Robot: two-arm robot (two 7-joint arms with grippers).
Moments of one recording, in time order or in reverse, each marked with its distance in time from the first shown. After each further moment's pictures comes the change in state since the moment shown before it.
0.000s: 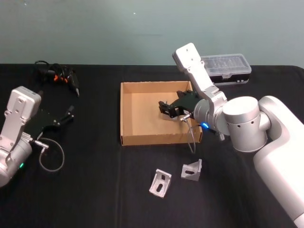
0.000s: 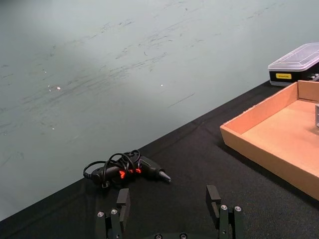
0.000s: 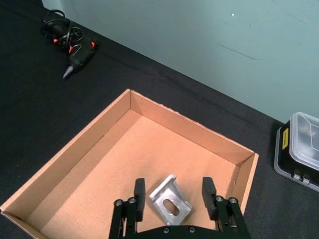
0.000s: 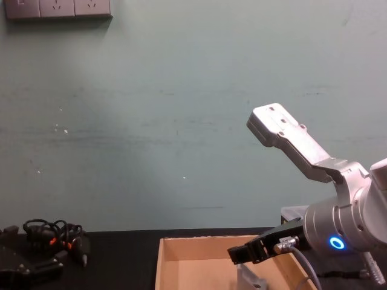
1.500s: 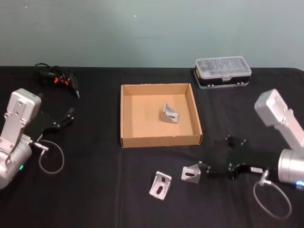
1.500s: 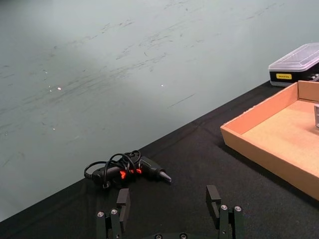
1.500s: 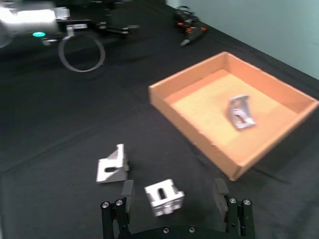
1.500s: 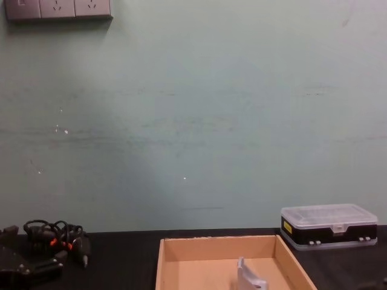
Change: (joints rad) left arm 0.000 0.000 0.000 0.000 0.000 0.000 0.000; right arm -0.419 0.510 0.200 -0.464 0.248 -0.176 0.491
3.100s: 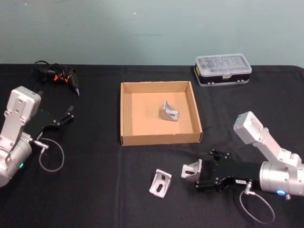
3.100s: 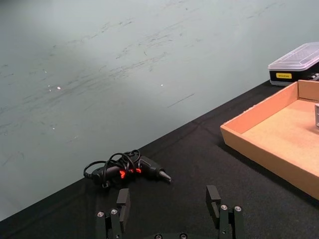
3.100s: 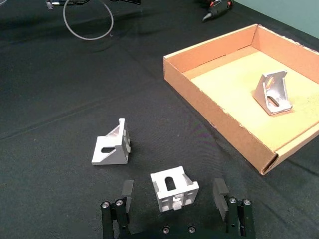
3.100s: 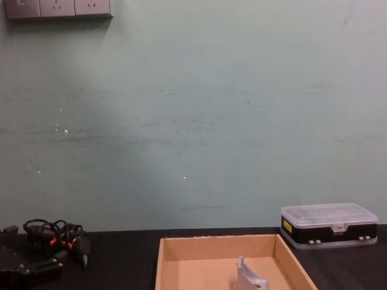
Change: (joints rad) left arm 0.000 0.000 0.000 0.000 0.000 0.000 0.000; right arm 0.125 -0.015 -0.208 0.224 -0.008 -0.177 0.018
